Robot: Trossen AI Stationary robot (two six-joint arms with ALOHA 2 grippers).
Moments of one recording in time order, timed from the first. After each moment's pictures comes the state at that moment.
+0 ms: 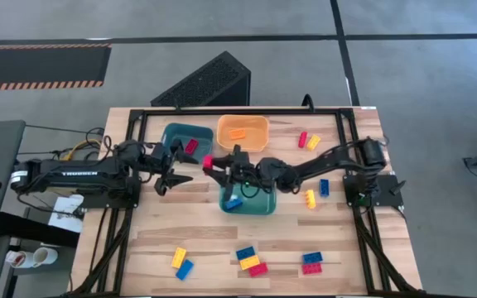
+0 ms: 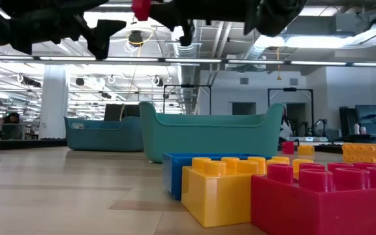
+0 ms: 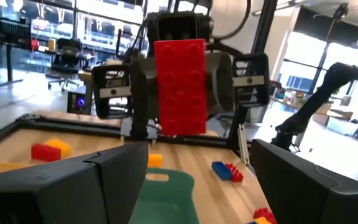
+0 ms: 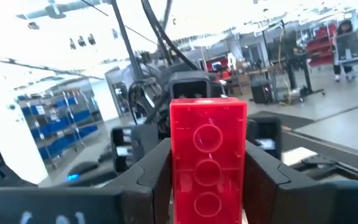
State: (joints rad) left arm 0.25 0.74 0.24 0.63 0.44 -0.25; right arm 0.09 1.91 1.16 1.01 0.29 0.22
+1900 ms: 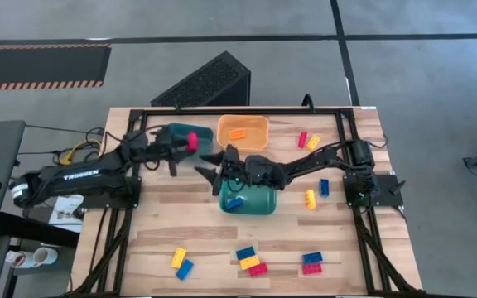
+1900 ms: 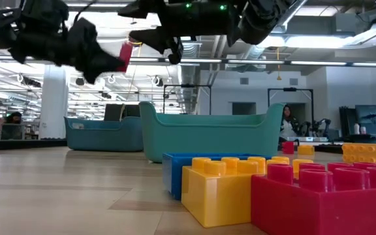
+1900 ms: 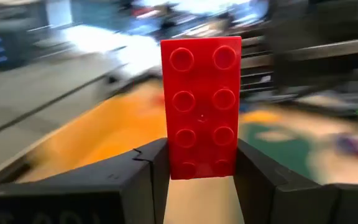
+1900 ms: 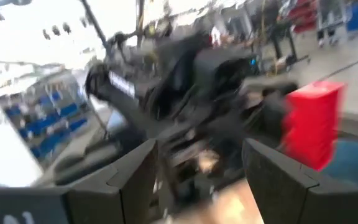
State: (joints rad) left arm 0.50 0.73 0.24 0.34 0.24 -0.08; right arm 0.04 2.01 1.27 0.89 0.30 0.35
